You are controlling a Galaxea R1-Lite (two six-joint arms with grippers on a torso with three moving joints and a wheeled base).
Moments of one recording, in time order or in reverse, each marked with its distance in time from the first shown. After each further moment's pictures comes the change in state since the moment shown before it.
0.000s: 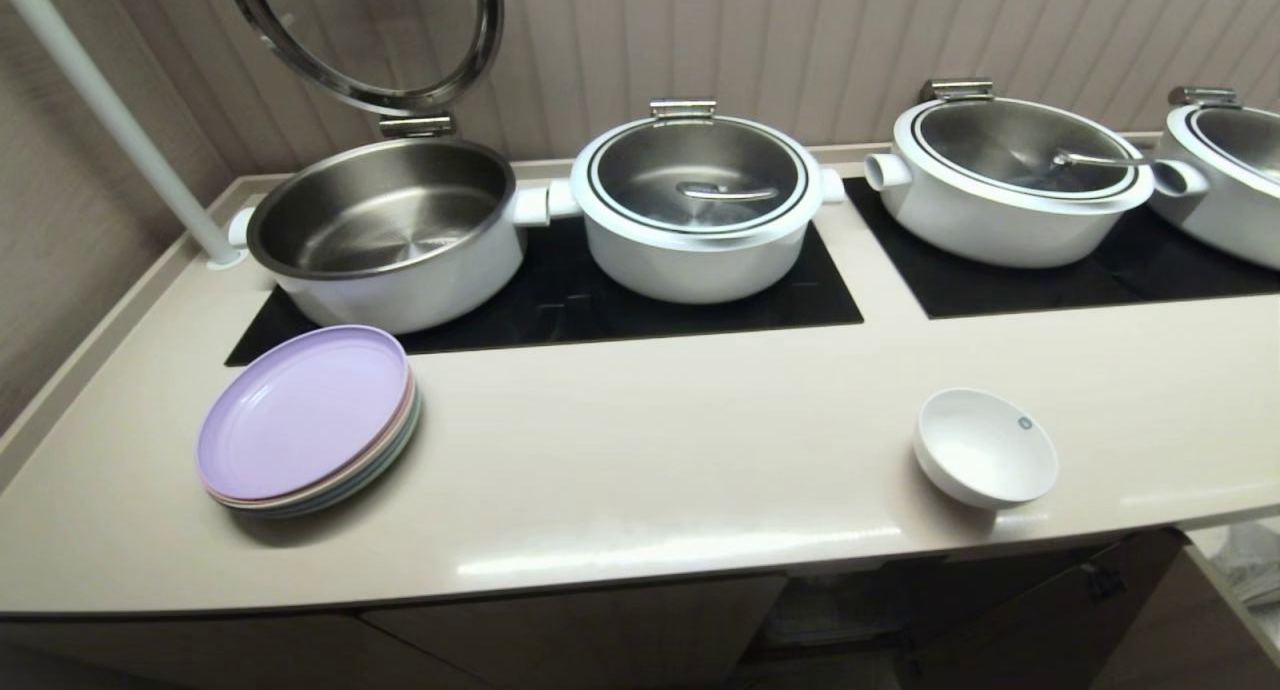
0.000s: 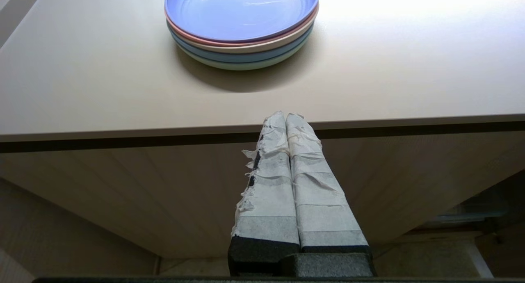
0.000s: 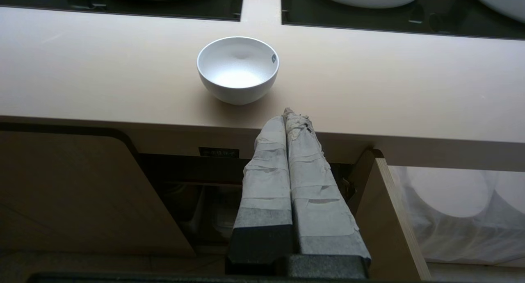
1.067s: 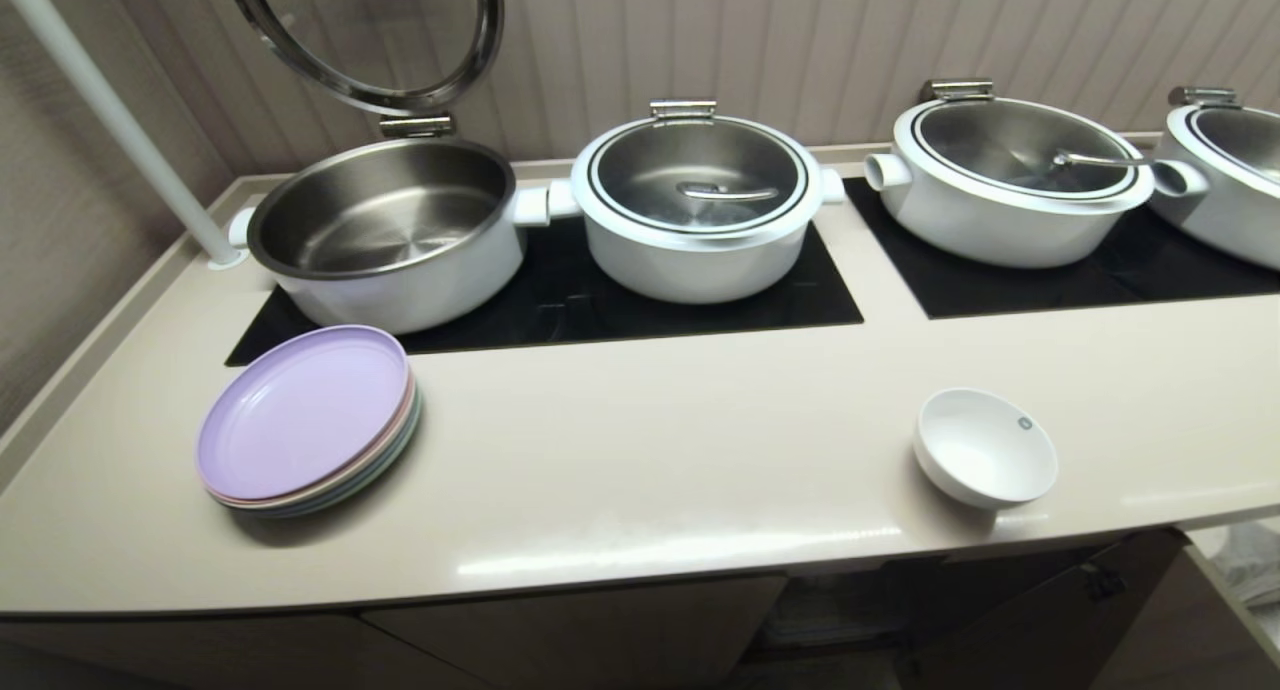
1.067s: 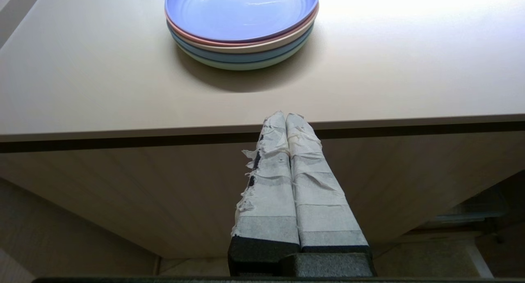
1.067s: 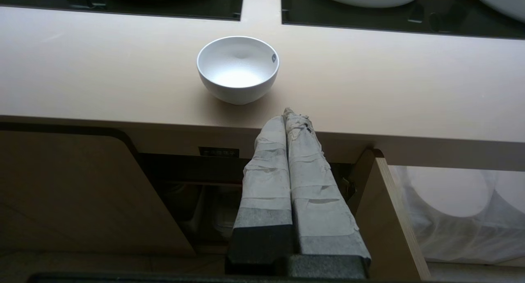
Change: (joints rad) left arm 0.000 0.000 0.000 0.000 0.001 0.000; right arm 0.000 0.001 0.000 0.000 0.000 0.000
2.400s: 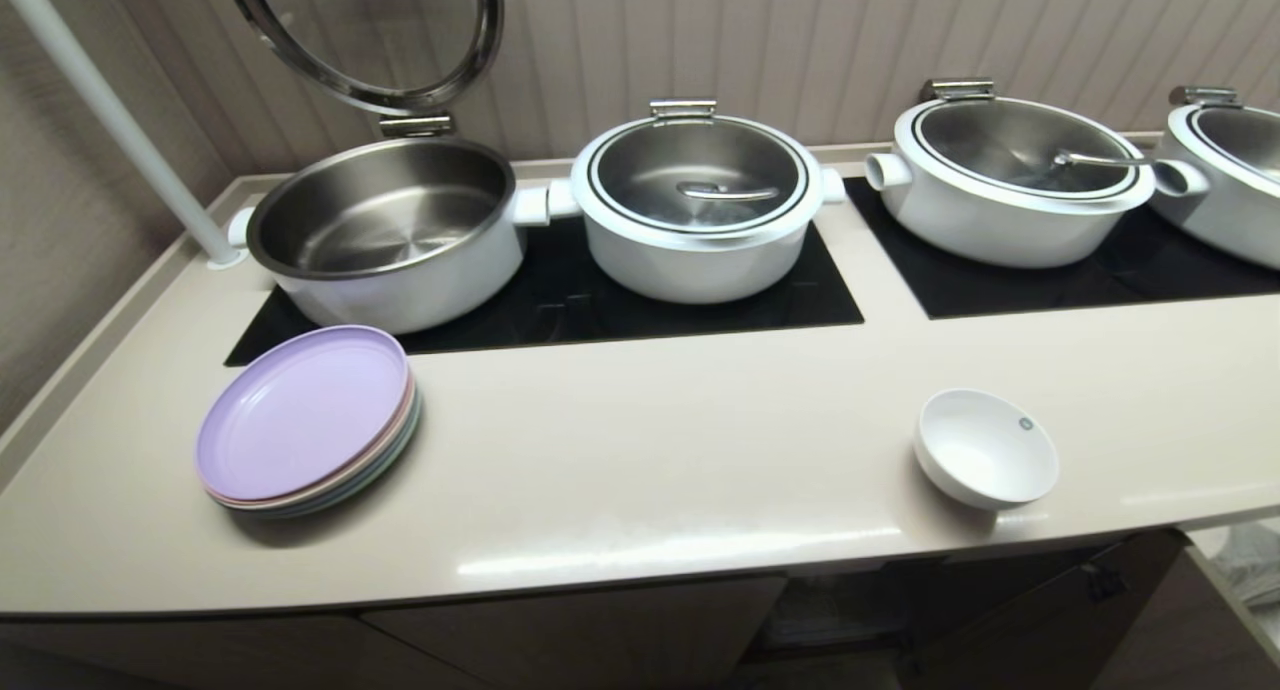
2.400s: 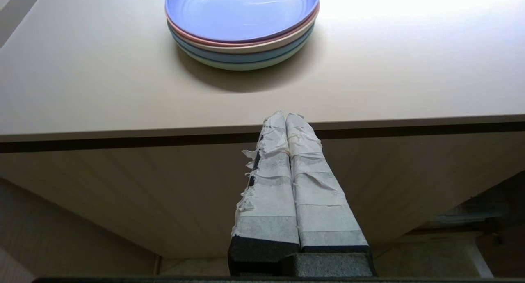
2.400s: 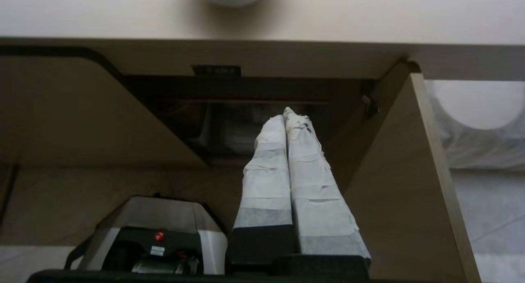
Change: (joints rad) left arm 0.000 0.000 0.000 0.000 0.000 0.000; right arm -0.038 0.283 0.074 -0.004 0.019 0.000
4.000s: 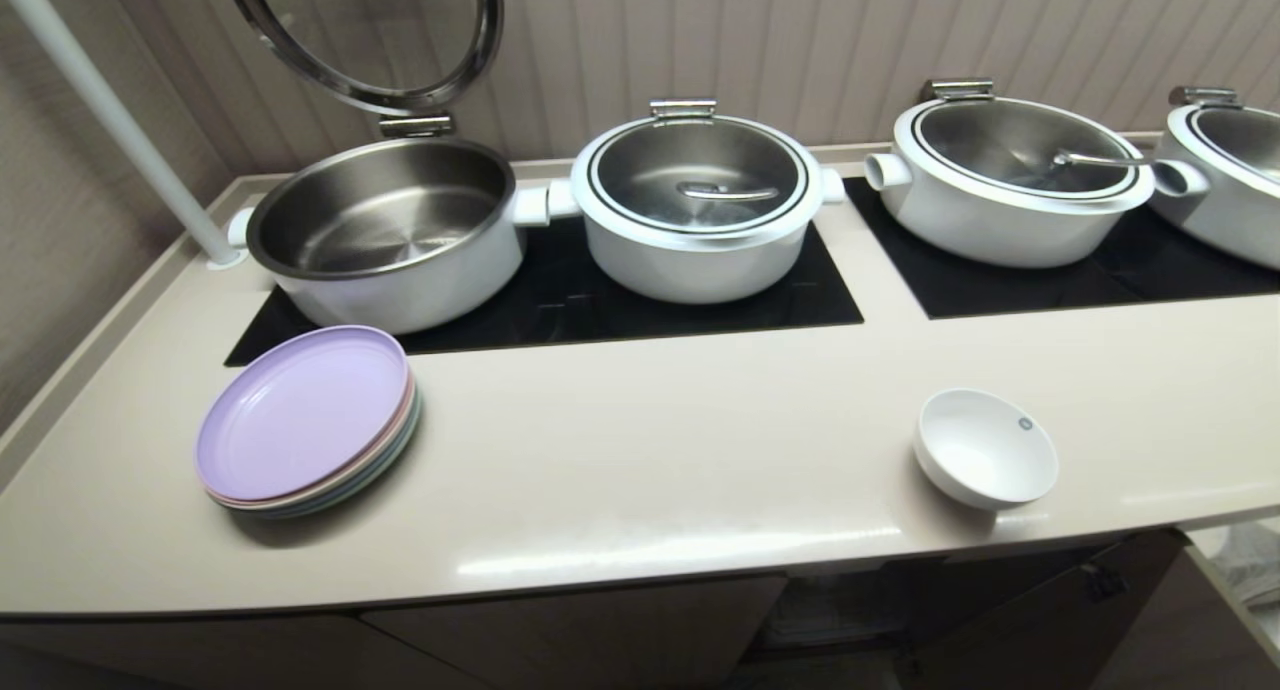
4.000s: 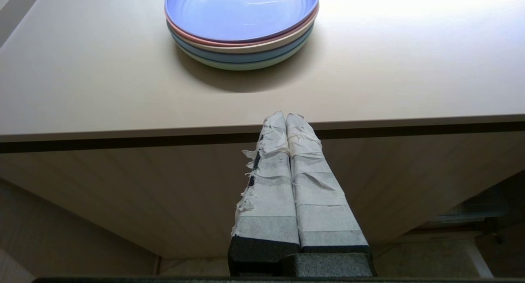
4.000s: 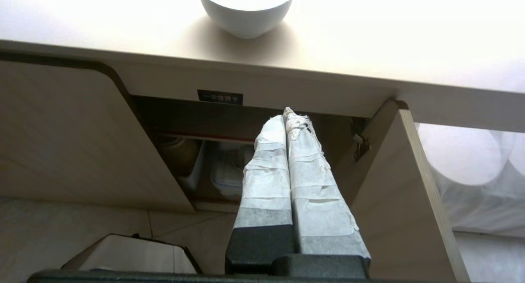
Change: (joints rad) left arm 0.000 0.000 0.000 0.000 0.000 0.000; right arm 0.040 -0.336 0.088 0.026 -0.002 -0.045
